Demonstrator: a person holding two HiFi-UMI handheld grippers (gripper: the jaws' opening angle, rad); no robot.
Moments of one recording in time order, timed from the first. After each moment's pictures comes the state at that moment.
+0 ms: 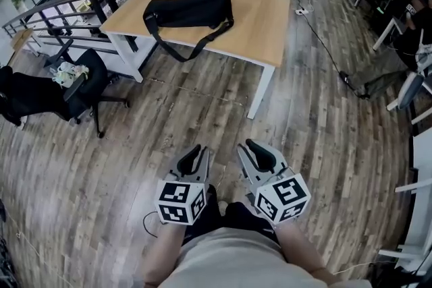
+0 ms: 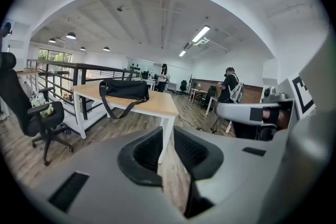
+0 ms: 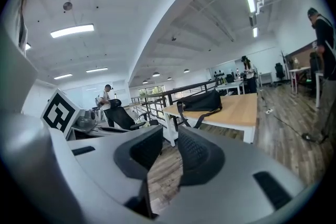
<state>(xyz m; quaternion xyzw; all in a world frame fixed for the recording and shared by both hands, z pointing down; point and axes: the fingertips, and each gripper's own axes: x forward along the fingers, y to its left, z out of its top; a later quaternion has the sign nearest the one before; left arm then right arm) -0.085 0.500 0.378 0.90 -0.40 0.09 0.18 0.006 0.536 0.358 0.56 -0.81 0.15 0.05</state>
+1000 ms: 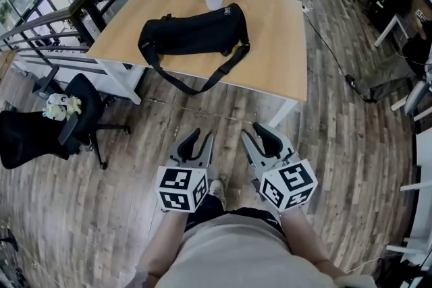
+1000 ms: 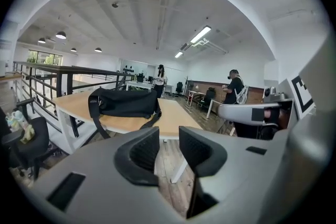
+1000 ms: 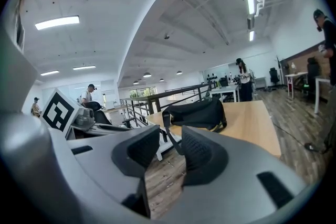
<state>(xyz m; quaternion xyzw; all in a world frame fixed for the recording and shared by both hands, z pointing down) -0.082 0.219 0.364 0.91 -0.36 0.09 0.16 0.010 0.265 0.348 0.60 -0.79 0.14 0.05</state>
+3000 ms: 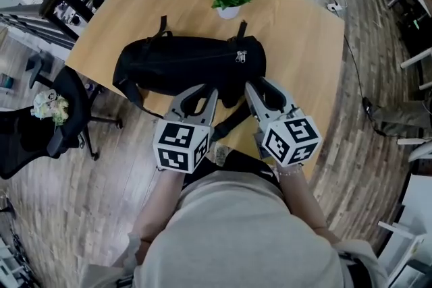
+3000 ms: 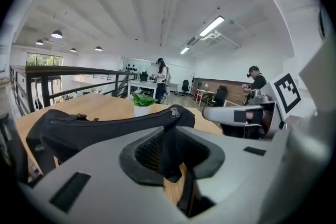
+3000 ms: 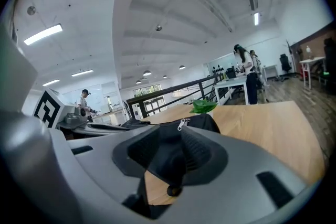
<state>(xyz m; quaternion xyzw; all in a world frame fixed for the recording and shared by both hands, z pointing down) 0.076 -0.144 0.368 0.90 -0.38 0.10 0.15 0.170 -0.126 0.369 0.56 -0.81 0.18 0.04</state>
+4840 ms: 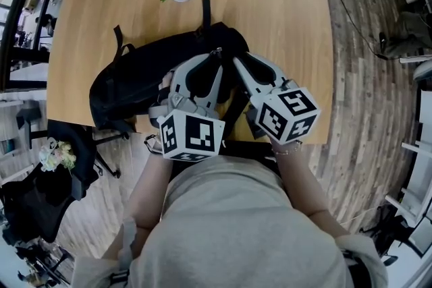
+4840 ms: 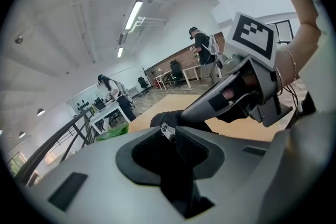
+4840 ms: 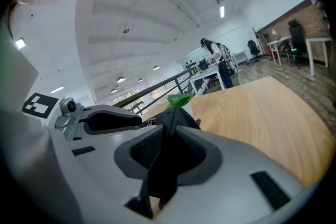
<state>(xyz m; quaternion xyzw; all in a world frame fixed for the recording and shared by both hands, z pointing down) 0.169 -0.192 0.376 0.94 -0.15 0.24 -0.17 0.206 -0.181 0.408 0.64 -0.71 0.28 -0.01</state>
